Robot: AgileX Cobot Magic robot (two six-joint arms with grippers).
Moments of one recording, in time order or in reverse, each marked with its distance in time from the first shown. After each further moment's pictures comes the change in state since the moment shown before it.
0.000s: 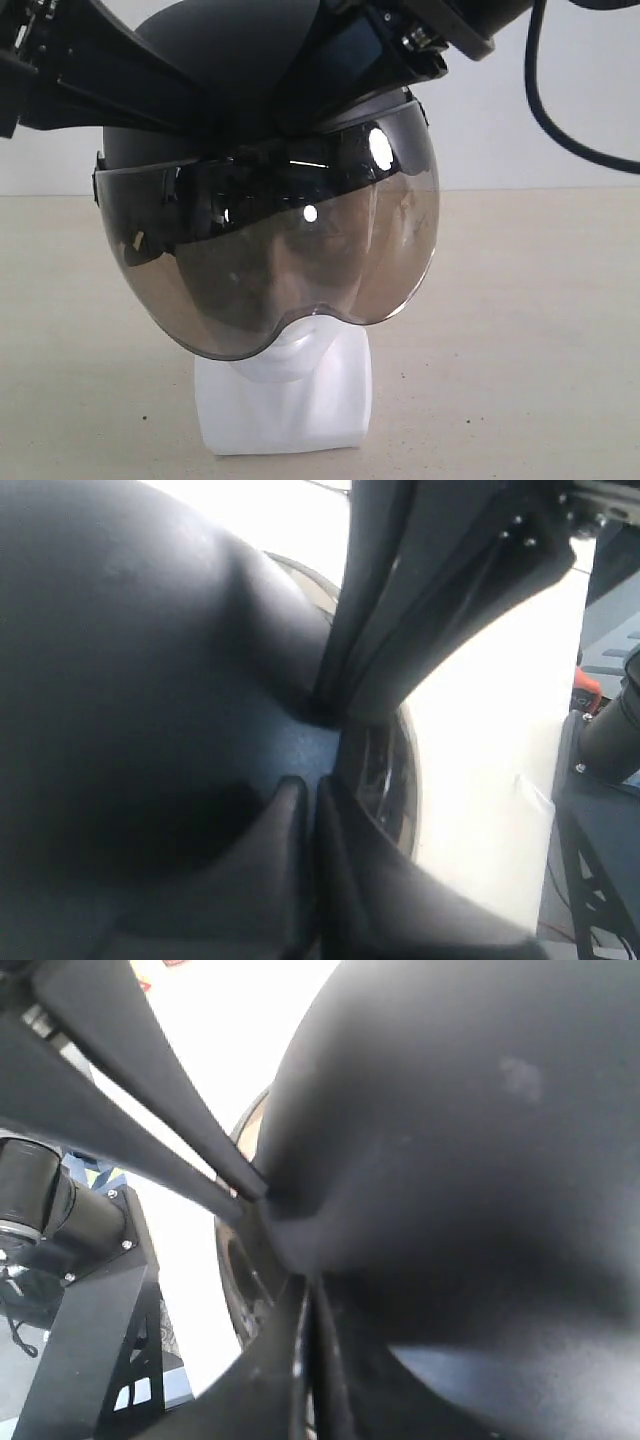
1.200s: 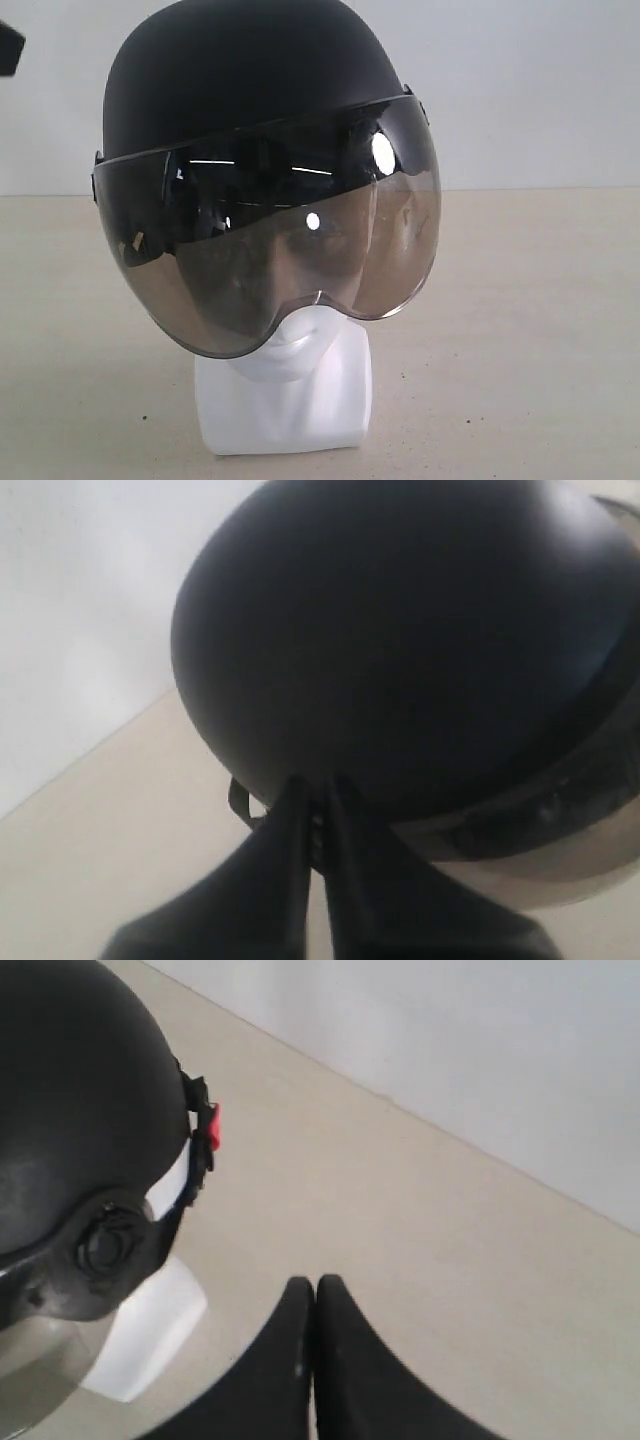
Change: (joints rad) left arm 0.000 -0.236 0.098 0.551 -0.164 -0.412; right arm -0.505 -0.114 -0.040 -0.174 -0.040 -0.091
